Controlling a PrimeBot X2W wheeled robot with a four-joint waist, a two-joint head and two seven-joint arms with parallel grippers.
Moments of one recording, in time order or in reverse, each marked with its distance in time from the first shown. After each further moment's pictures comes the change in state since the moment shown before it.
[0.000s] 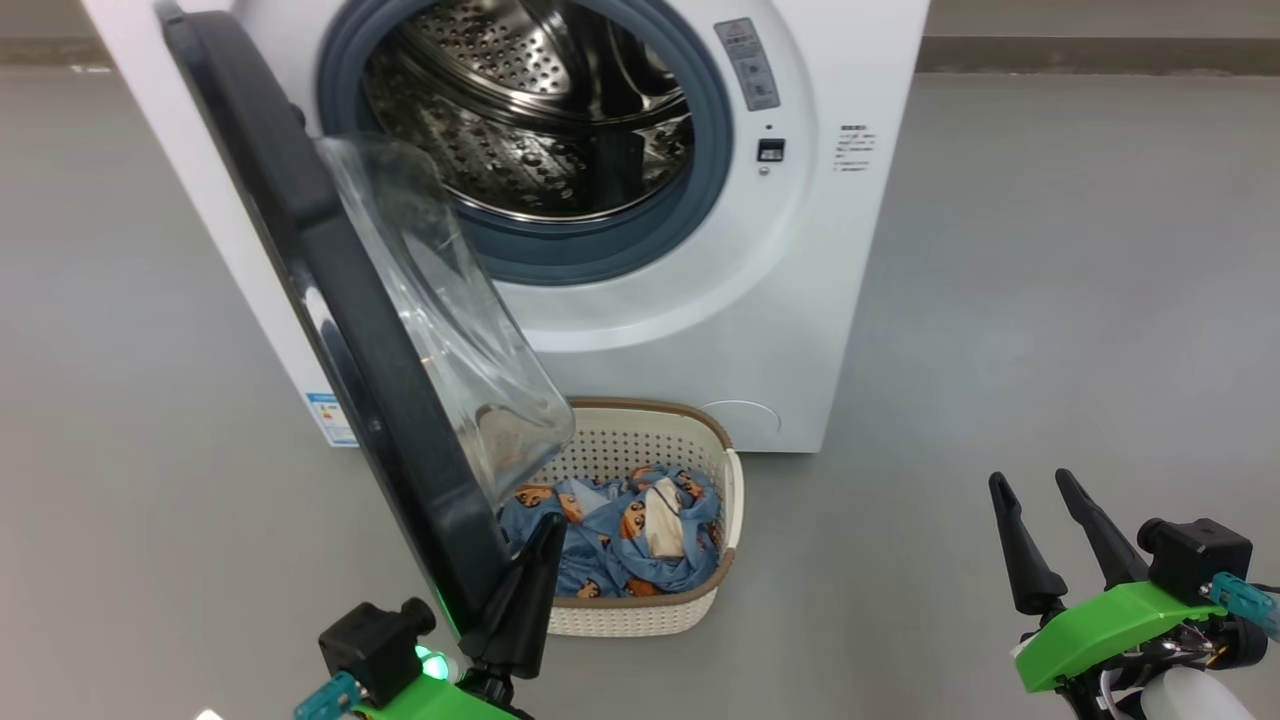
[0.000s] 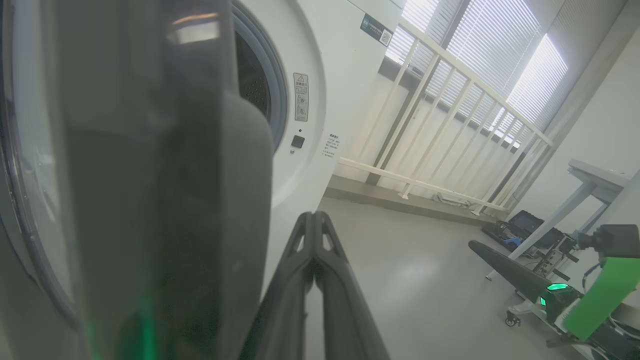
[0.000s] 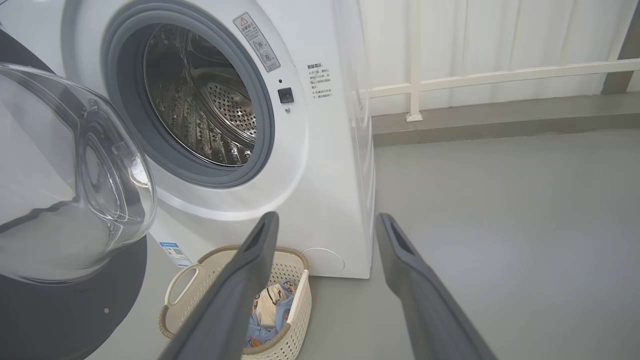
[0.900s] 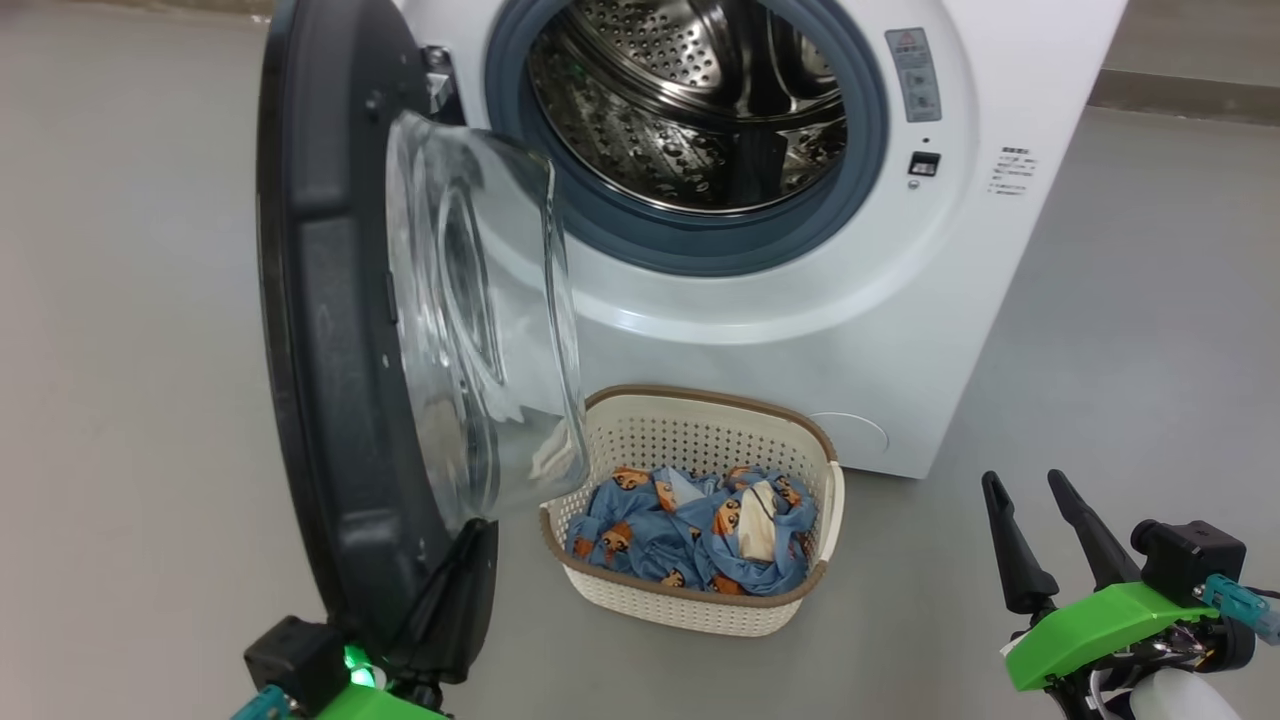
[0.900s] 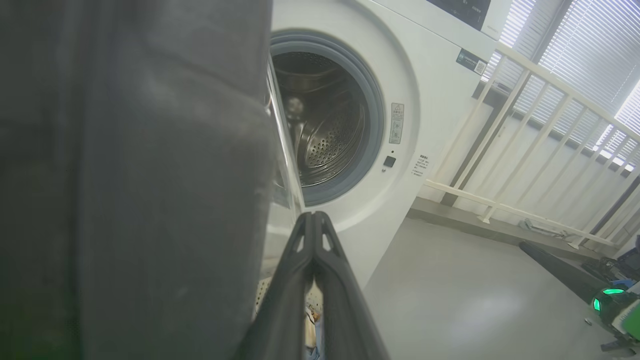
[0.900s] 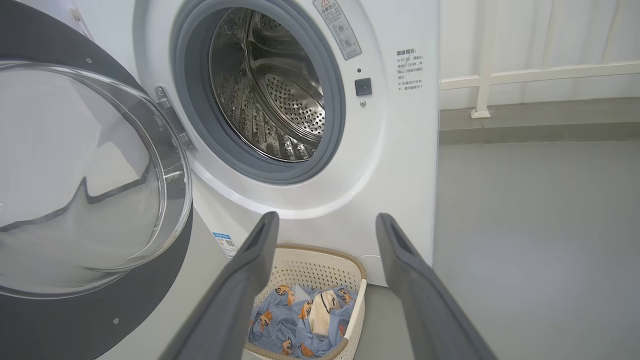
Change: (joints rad) left arm 0.030 0.067 0.060 -0.020 -0.002 0.033 -0.001; right arm 0.002 0.029 -0.016 -0.001 0.000 0.000 0.000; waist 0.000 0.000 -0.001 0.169
